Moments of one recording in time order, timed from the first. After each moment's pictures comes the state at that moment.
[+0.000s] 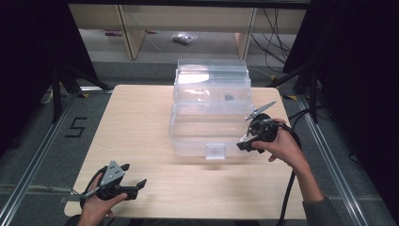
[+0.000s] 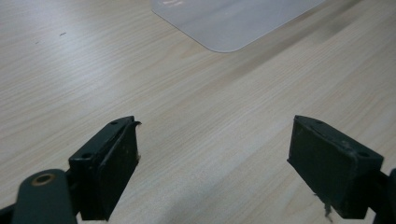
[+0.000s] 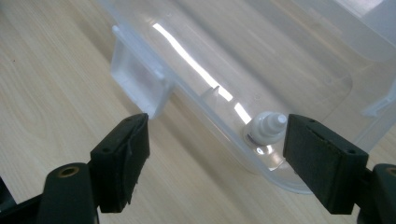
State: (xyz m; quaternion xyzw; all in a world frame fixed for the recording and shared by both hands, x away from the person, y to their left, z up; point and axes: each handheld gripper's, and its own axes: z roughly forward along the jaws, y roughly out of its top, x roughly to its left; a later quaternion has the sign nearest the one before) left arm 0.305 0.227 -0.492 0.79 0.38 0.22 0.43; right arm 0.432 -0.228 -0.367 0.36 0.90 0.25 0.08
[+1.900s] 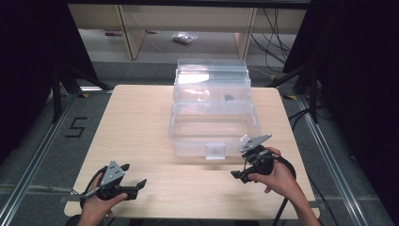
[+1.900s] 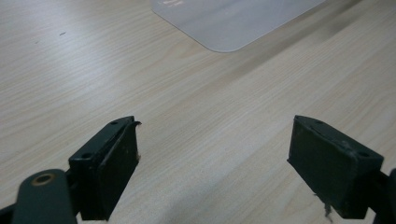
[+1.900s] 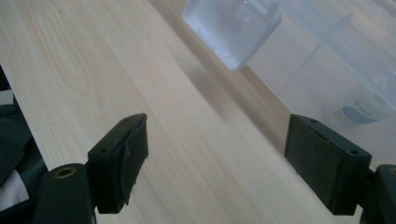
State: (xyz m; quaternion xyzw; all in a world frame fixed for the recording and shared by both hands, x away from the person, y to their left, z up) left arm 0.305 0.226 -0.492 0.79 0.39 0.22 0.43; right arm 0.367 -0.219 -0.421 0.31 0.90 0.28 0.07
